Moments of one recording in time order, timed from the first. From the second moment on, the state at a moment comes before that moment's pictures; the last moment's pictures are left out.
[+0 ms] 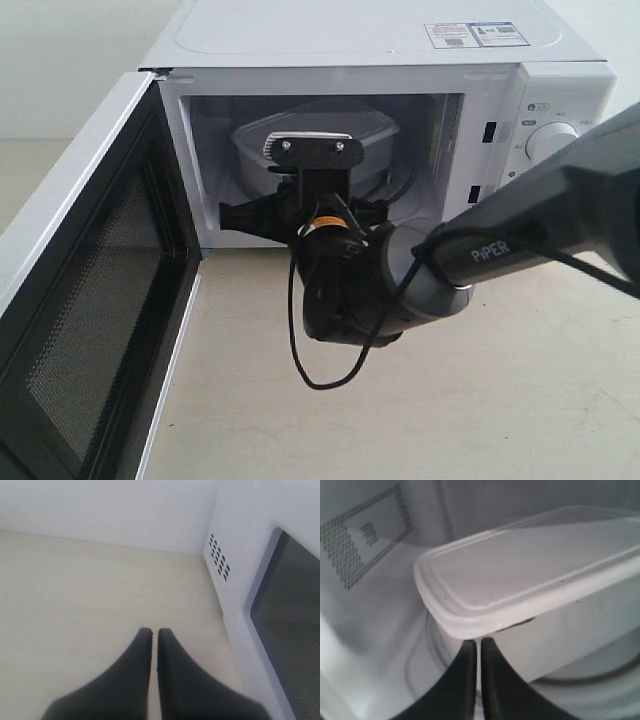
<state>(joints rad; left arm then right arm) -0.02 0.00 0.00 0.02 0.30 -0.13 0.85 2.14 -1.13 0.77 -0.85 -0.26</state>
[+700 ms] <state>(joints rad) -0.02 0.00 0.00 0.02 0.30 -0.13 0.89 2.12 -1.13 0.88 -0.80 -0.26</state>
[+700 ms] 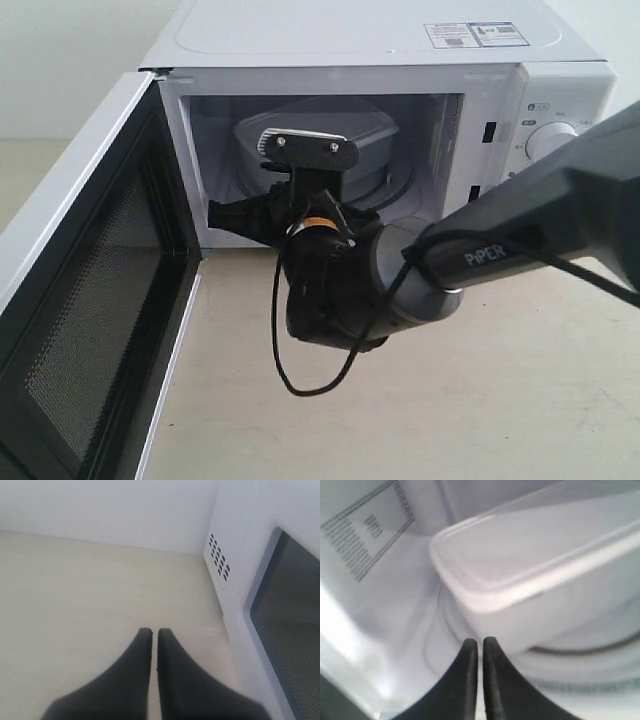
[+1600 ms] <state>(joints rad) -0.02 0.00 0.00 0.02 0.30 -0.13 1.21 1.35 -0.53 0.96 -0.48 -0.51</state>
